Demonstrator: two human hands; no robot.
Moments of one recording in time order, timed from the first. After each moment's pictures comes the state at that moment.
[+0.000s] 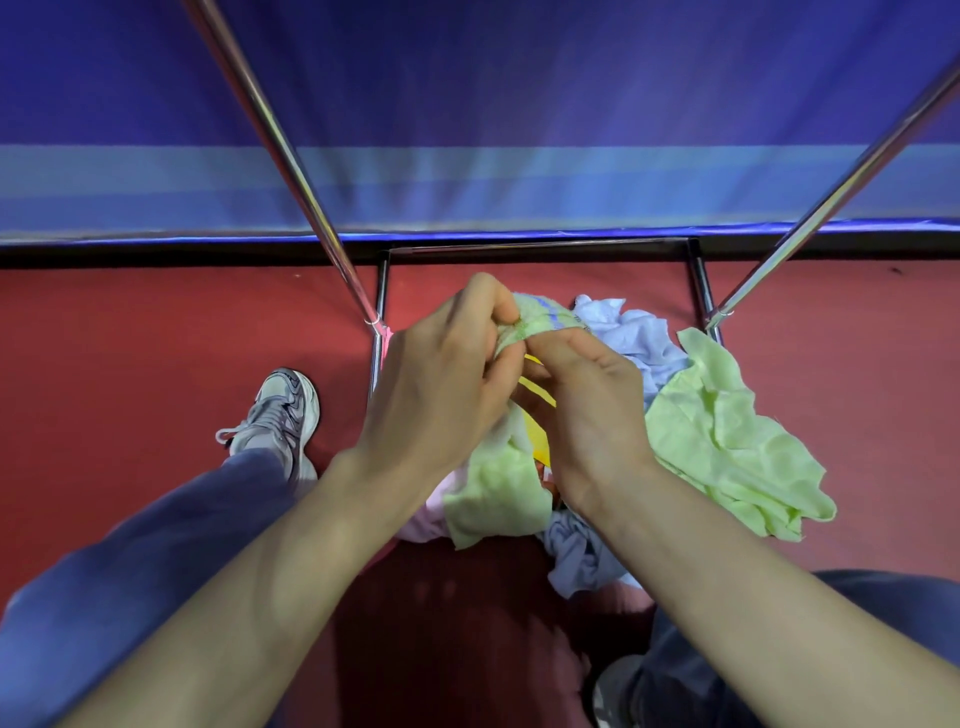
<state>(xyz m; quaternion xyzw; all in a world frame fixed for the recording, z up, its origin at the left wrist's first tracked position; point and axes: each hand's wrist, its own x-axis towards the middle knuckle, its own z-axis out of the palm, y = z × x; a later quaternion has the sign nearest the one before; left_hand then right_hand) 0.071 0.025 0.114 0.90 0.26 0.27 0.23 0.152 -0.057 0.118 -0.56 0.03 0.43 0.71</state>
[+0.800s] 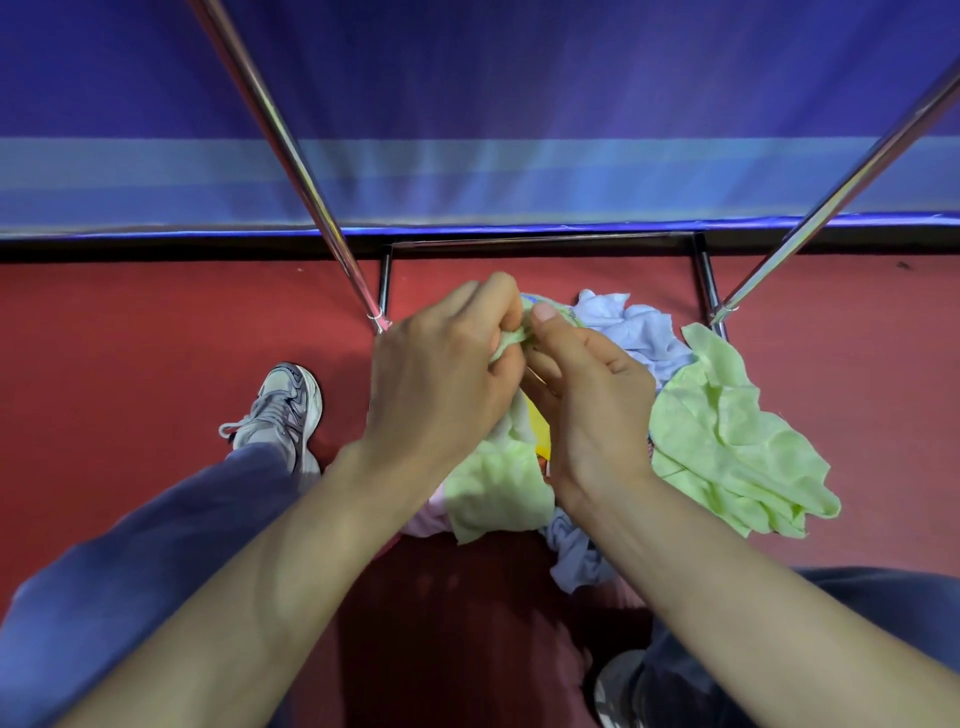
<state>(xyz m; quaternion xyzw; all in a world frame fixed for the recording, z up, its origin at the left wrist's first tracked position) 0.071 0.024 0.119 0.91 0.27 0.26 0.14 0.143 -0.058 0.113 -0.54 0.07 0.37 0.75</state>
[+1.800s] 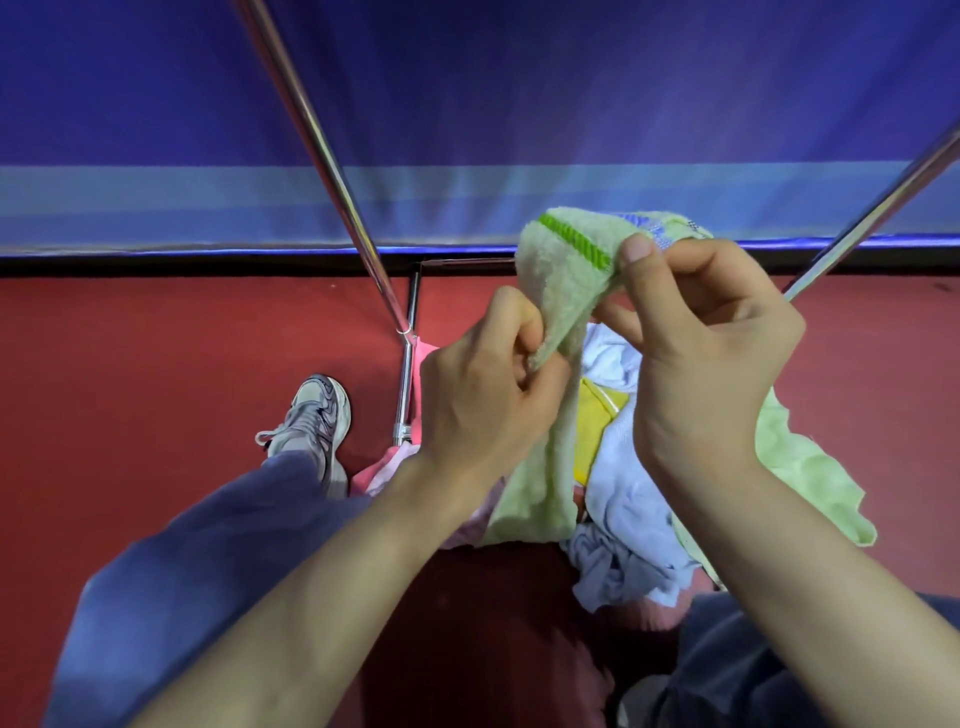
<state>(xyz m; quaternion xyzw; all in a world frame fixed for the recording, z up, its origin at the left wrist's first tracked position) 0.074 0.014 0.116 0.84 0.31 0.36 0.26 0.171 -0.057 0.165 -0.58 -0.16 0.14 0.78</state>
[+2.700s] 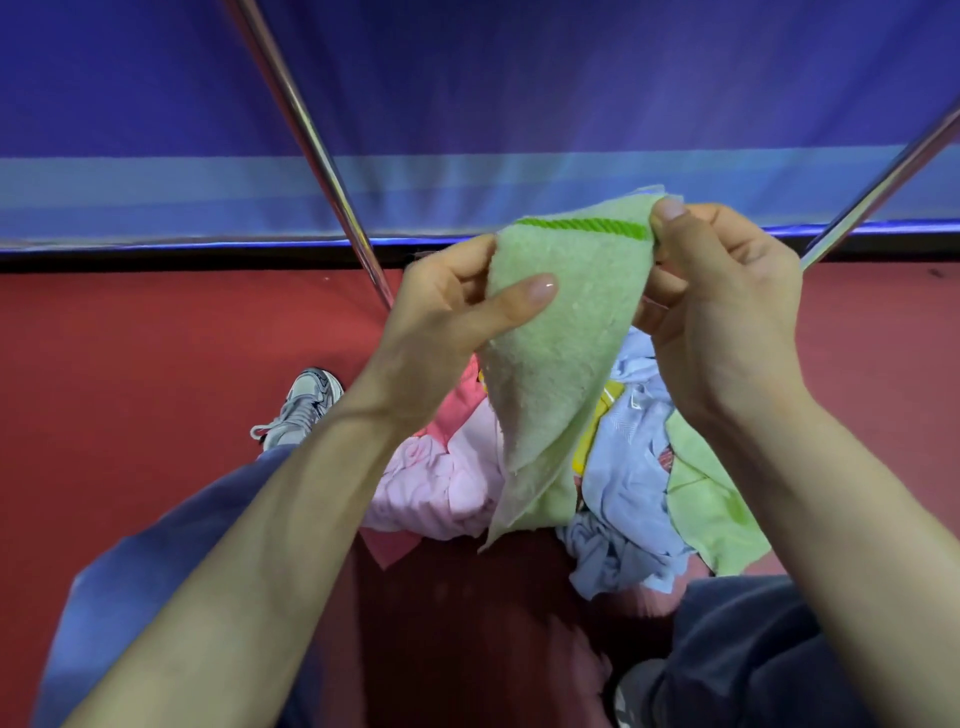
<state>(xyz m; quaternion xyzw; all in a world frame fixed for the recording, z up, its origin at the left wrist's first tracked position) 0.071 0.054 0.142 0.58 0.22 0.22 0.75 0.207 -0.056 0.163 -0.55 -0.13 0.31 0.76</state>
